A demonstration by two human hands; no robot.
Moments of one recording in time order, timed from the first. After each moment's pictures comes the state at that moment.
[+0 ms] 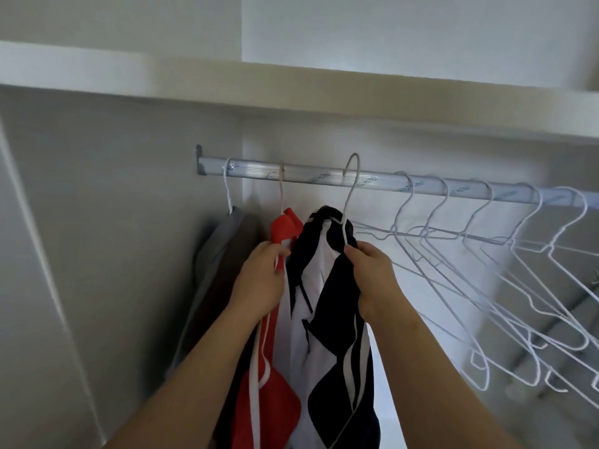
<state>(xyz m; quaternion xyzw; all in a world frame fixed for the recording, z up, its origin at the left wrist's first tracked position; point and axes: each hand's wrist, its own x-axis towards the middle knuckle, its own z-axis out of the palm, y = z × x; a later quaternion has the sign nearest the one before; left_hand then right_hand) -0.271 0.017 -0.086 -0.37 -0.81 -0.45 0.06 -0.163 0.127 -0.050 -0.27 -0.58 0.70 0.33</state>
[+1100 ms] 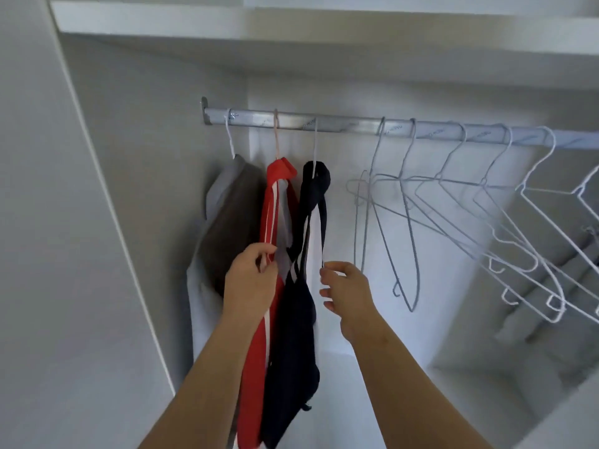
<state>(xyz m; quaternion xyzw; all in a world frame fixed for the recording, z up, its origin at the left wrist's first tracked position) -0.146 -0.037 -0.135 -0.19 -0.79 -0.58 0.02 -0.068 0.077 -0.131 -0.32 -0.63 0.68 0.20</state>
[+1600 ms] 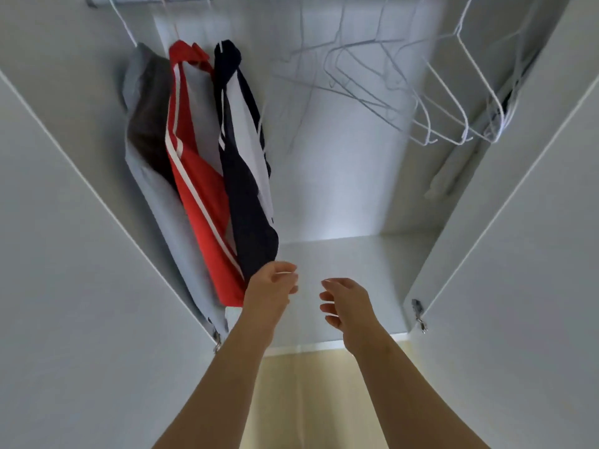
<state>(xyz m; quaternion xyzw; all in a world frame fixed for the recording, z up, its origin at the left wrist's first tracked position) 0.090 -0.075 -0.224 -0.11 -0.76 -0.57 -0.29 0.179 0.008 -0.234 -0.48 -0.51 0.70 0.13</state>
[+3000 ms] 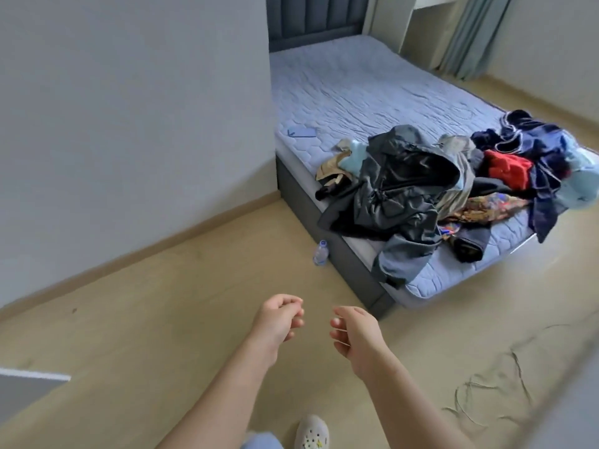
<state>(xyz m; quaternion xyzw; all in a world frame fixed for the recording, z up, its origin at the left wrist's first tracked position) 0.776 -0.501 -0.318 -0.63 -0.40 0.12 -0.66 0.809 -0.627 -0.327 -0.65 0.31 0.31 0.62</state>
